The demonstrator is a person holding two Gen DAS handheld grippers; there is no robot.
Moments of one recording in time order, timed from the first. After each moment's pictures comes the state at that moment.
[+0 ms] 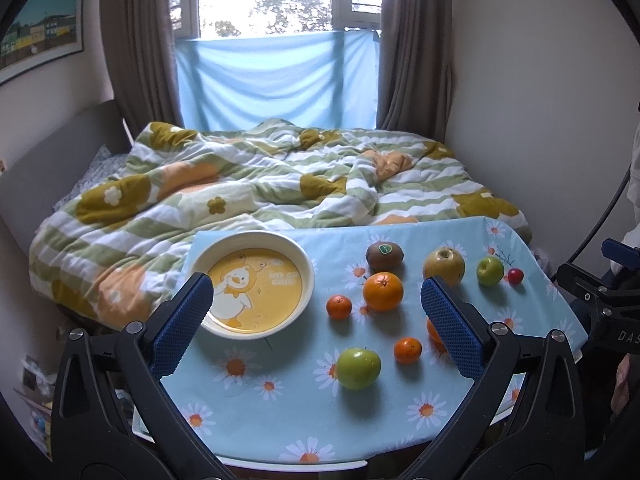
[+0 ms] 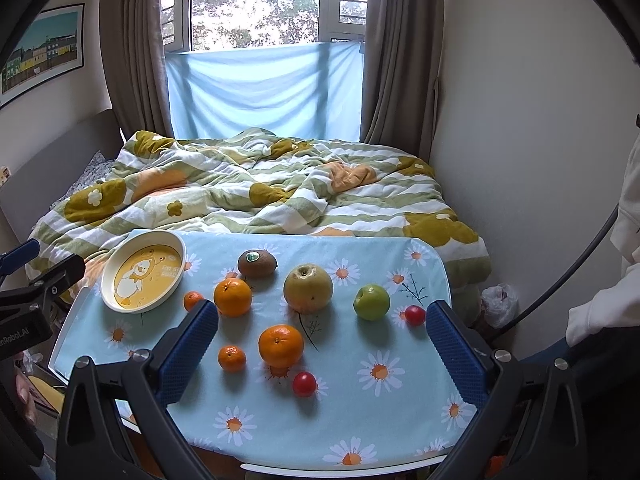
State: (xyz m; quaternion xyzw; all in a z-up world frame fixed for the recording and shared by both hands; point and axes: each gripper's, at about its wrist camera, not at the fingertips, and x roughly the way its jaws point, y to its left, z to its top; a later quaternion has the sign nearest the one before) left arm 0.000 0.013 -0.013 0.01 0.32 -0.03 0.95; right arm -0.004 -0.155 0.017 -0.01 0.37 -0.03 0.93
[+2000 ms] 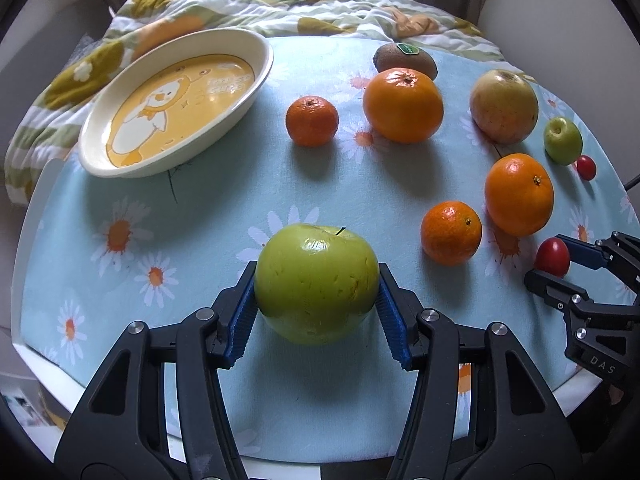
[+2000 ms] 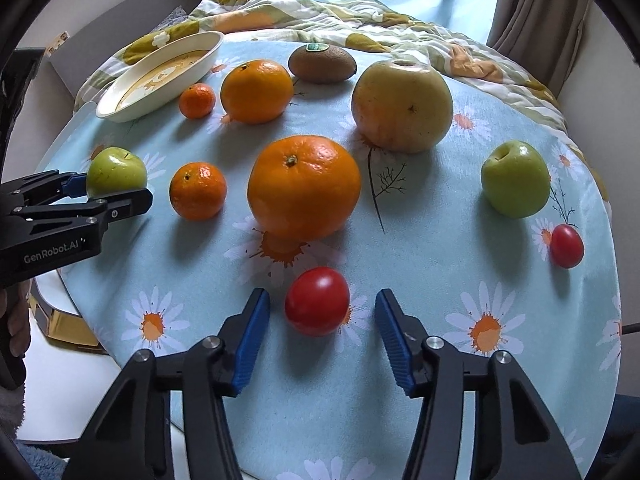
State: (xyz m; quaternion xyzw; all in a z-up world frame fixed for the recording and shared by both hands) left arm 0.049 -0.033 -0.207 -0.01 0.53 0.01 0.85; right arm 0.041 -0.164 -0.183 -0.11 0.54 0.17 0.82
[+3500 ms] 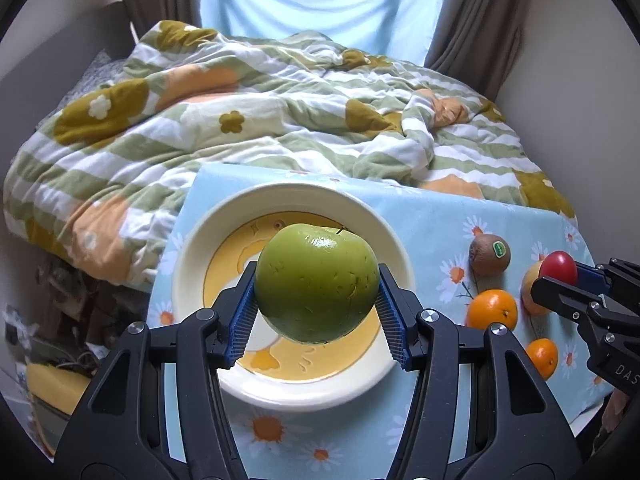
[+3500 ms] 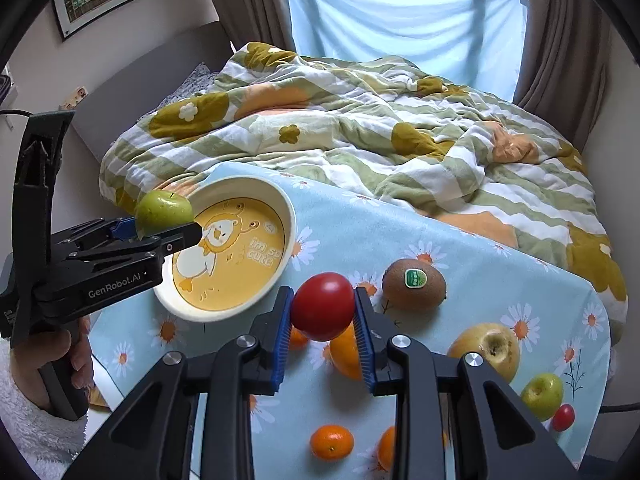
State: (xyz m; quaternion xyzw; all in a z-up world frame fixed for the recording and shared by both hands) left arm 0.174 0.111 -0.123 -0.06 0.46 0.01 0.88; right arm 0.156 -0.036 -0.079 -0.05 0.48 0.20 0.85
